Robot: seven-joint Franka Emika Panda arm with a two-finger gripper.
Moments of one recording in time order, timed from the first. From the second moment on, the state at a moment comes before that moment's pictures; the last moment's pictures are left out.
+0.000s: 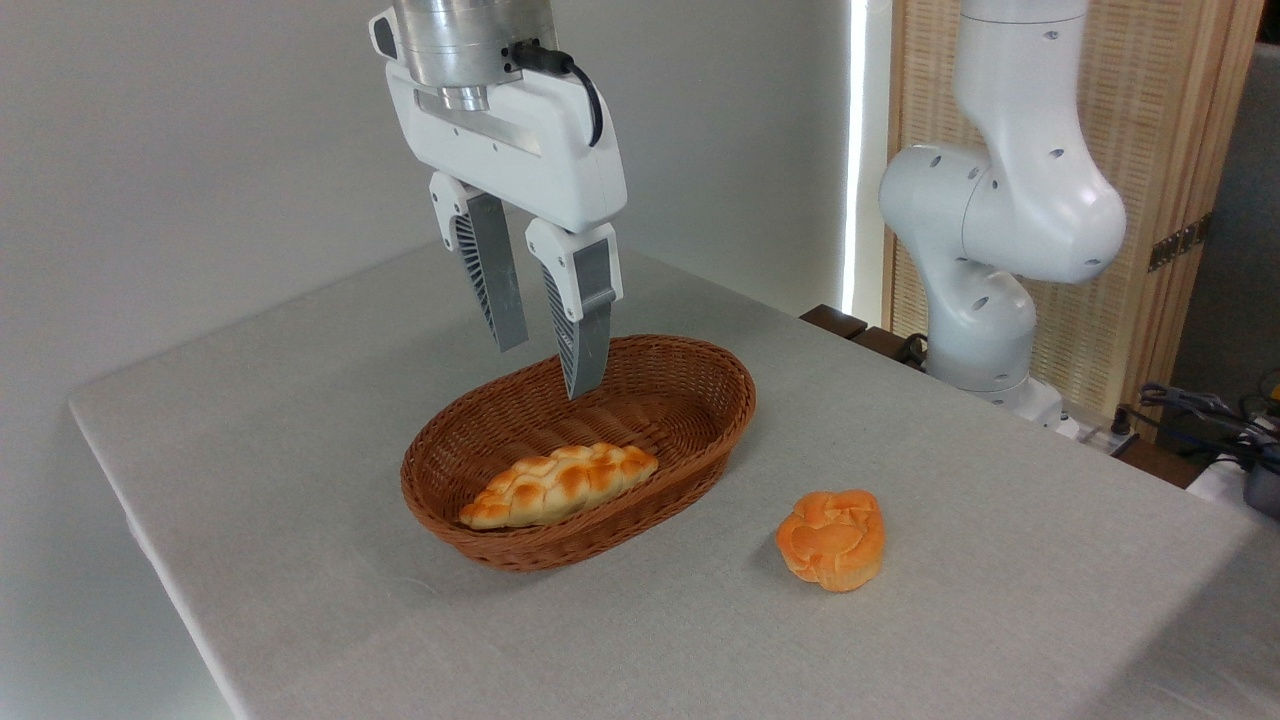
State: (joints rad) arm 0.02 -0.06 -0.03 -1.66 -0.02 1.62 0.77
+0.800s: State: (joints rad) arm 0.03 -0.09 -0.02 -1.72 -0.02 1.62 0.78
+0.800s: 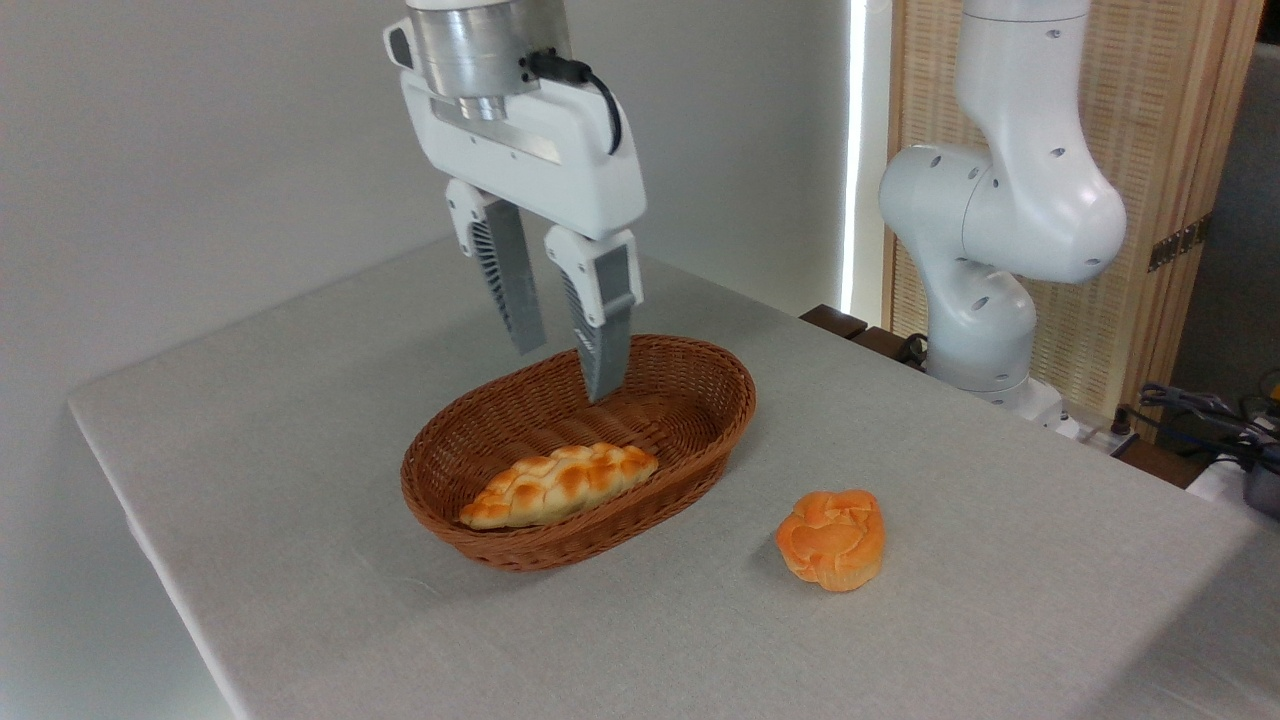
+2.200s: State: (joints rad) arm 0.03 -0.36 0.14 -2.44 0.22 1.97 1.14
